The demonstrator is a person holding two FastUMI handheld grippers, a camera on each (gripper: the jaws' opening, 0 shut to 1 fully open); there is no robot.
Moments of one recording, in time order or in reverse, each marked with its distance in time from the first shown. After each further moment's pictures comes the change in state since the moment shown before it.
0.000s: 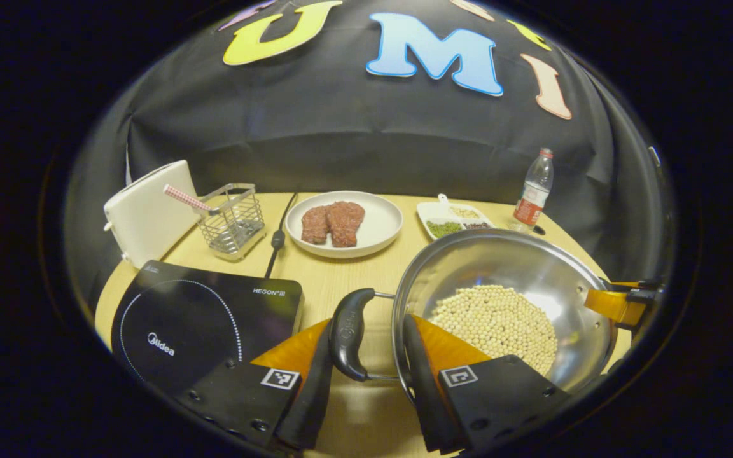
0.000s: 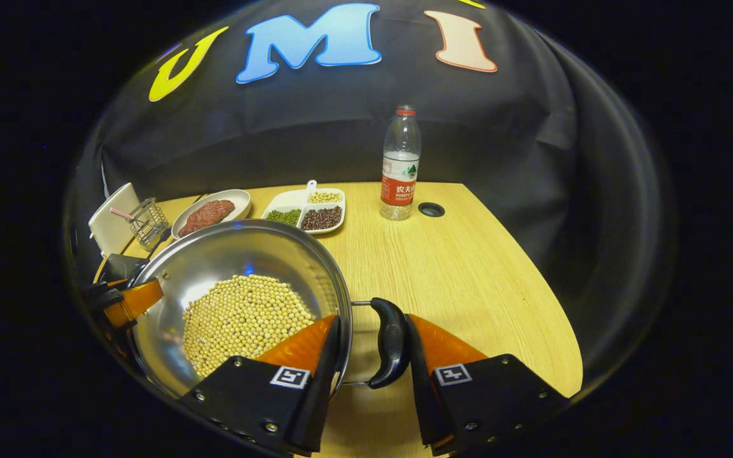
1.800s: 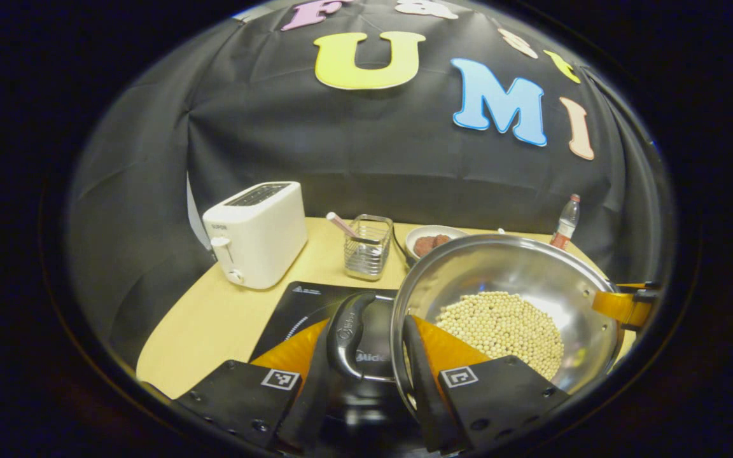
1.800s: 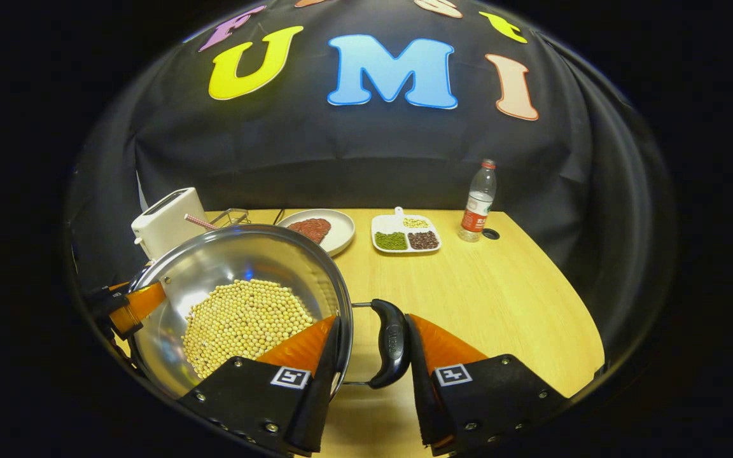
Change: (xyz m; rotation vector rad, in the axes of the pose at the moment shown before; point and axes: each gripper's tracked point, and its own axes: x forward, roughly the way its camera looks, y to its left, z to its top) left arm -0.046 0.073 0.017 -0.057 -0.071 0.078; right arm -0.097 0.214 0.015 -0.031 -0.076 0.054
